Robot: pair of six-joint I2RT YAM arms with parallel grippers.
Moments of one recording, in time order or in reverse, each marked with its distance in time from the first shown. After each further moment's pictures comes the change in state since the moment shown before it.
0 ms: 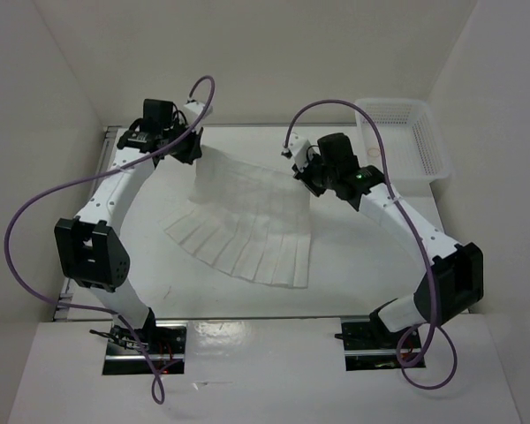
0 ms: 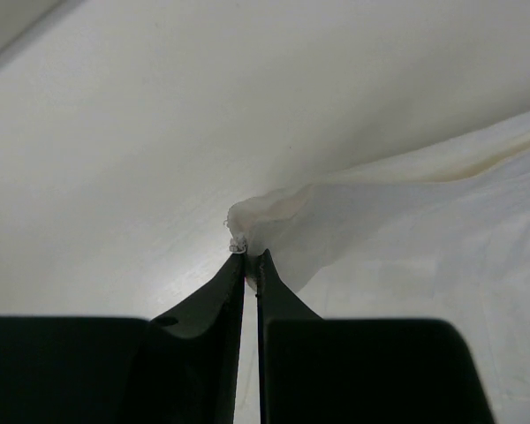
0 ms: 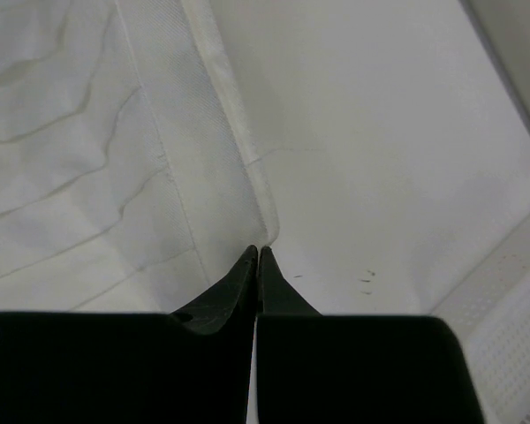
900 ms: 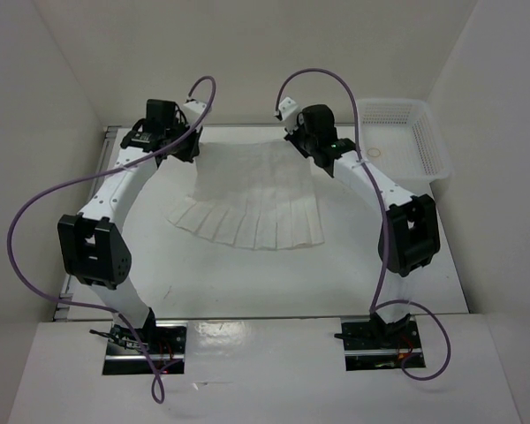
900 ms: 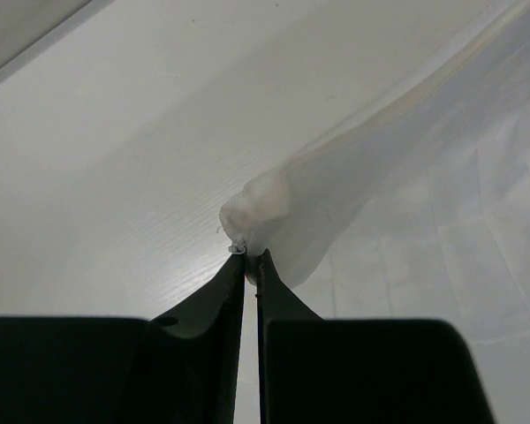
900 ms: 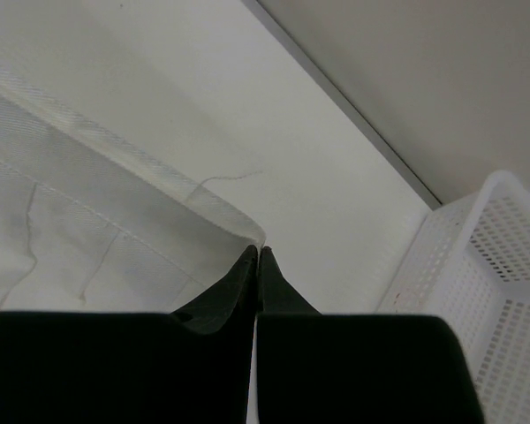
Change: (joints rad) left arm -0.008 0.029 0.036 0.037 -0.087 -0.026; right arm -0.058 0.396 0.307 0.264 0.238 -0.015
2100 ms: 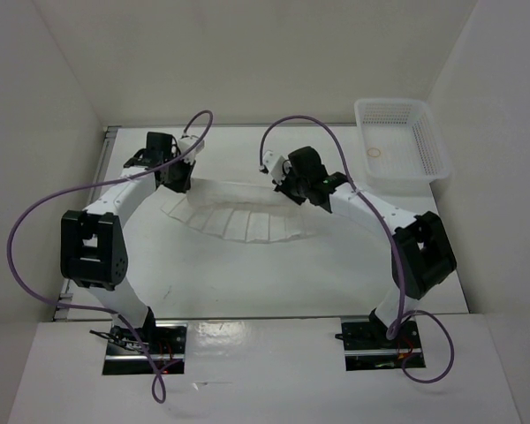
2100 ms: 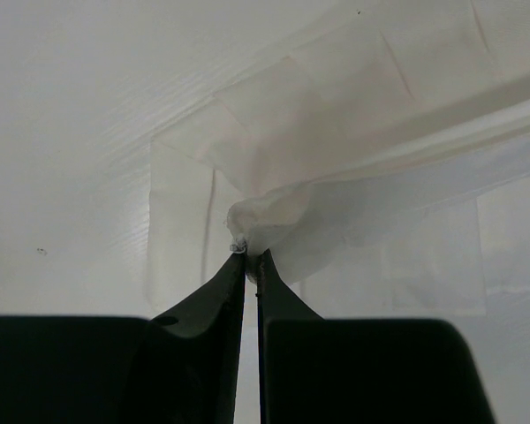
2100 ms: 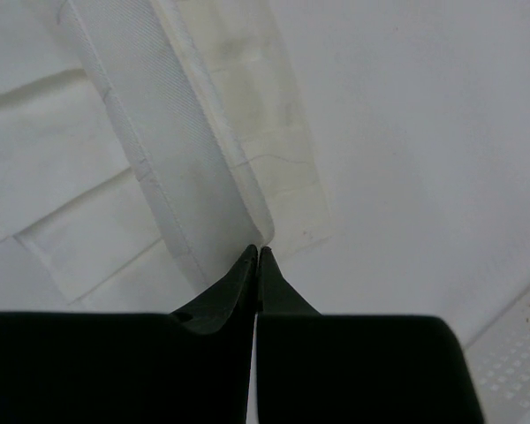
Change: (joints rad) left arm 0.063 -0.016 -0.325 0.127 -0.024 0.013; right arm 0.139 -0.177 -0.353 -0.063 -0.110 -0.029
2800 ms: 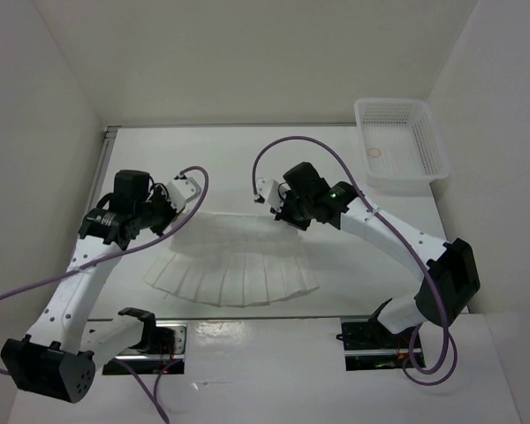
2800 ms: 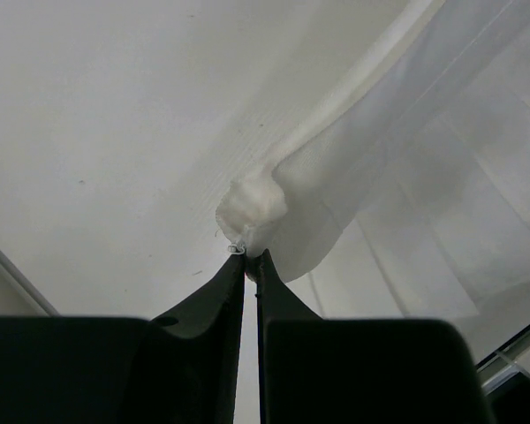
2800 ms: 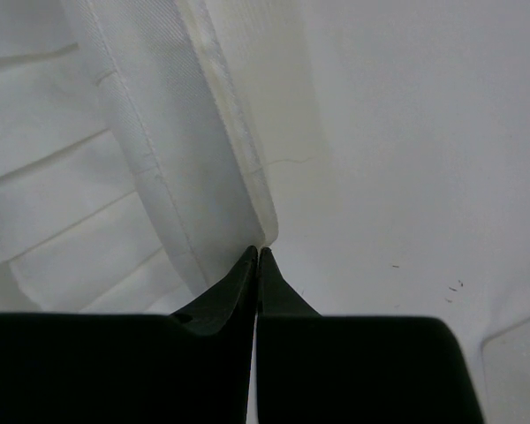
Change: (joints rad) left arm -0.082 -0.674 -0.258 -0.349 0.048 0.317; right arm 0.156 -0.204 -0.001 -0.383 -0.072 -0.013
